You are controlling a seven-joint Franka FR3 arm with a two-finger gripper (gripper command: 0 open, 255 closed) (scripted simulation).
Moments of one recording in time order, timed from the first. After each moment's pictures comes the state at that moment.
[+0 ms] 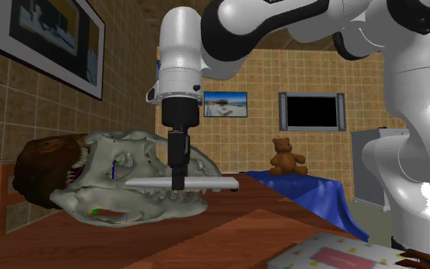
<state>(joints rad) -0.05 -0.01 -0.01 -2.04 -0.01 2.02 0.07</state>
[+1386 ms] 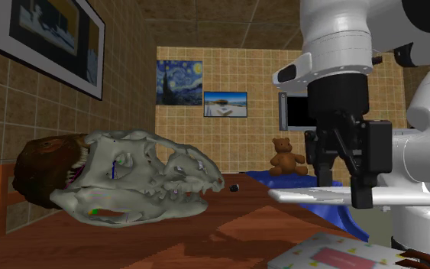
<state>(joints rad) 0.14 -0.66 0.20 -2.63 0.13 1.97 0.37</state>
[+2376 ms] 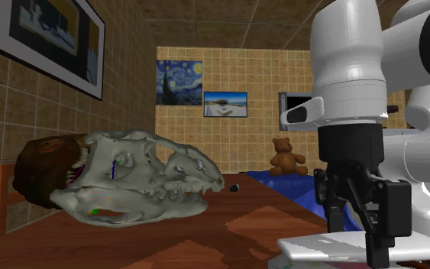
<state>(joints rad) 0.15 -0.61 0.24 -2.77 0.16 2.16 0.39</state>
